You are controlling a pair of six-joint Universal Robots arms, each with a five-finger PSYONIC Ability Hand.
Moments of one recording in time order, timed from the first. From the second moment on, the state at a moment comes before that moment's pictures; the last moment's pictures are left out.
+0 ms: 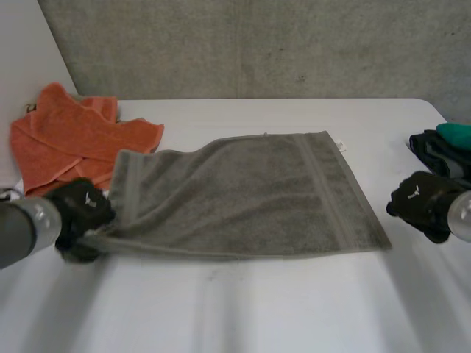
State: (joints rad) left arm 4.54 -1.78 -1.61 2.67 -1.46 4.36; right arm 1.63 -1.30 1.57 0.44 1.32 1.90; left_hand 1.16 1.19 1.19 1.20 0.98; right_hand 1.14 1.17 1.19 1.20 1.02
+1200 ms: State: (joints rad) left arm 4.50 -2.12 -1.18 2.54 -1.52 3.91; right arm 1.72 -1.22 1.68 0.01 1.32 2.38; left_hand 1.16 1.19 1.19 1.20 0.99; right_hand 1.14 1.18 1.18 1.19 1.00
